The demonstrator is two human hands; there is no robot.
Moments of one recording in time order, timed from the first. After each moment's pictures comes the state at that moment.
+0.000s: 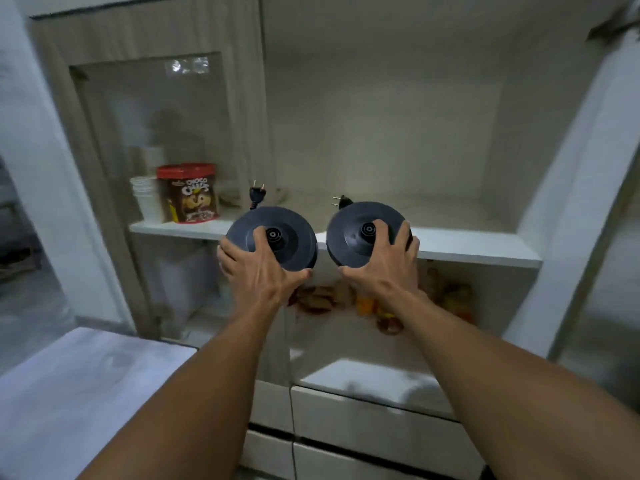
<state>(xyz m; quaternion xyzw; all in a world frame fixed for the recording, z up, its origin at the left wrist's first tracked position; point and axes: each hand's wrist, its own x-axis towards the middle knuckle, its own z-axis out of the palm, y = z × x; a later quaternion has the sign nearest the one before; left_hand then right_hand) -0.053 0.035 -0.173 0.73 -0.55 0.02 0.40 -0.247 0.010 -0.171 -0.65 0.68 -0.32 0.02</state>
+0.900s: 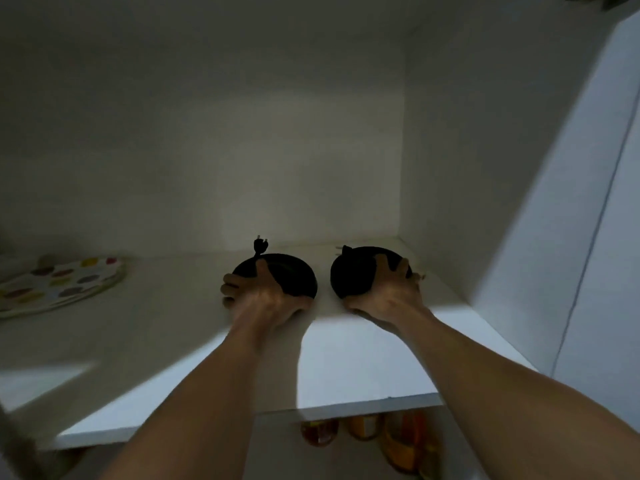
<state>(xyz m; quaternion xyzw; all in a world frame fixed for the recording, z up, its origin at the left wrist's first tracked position) -0.277 -0.331 -0.163 0.70 -0.65 -0.12 0.27 -0.473 -0.292 -0.172 -0.53 0.82 -0.22 0.05</state>
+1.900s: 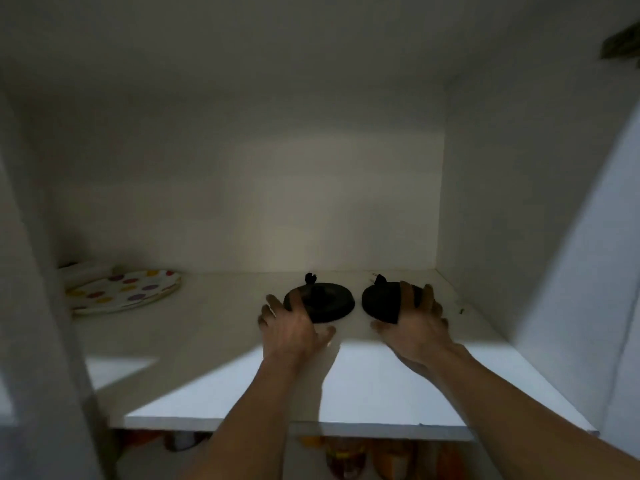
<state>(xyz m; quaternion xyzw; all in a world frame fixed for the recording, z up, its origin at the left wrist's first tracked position) -0.259 -0.311 -0.178 0.66 -0.71 -0.04 0.25 -0.457 -0.279 -0.176 -0.58 0.77 -0.26 0.04</state>
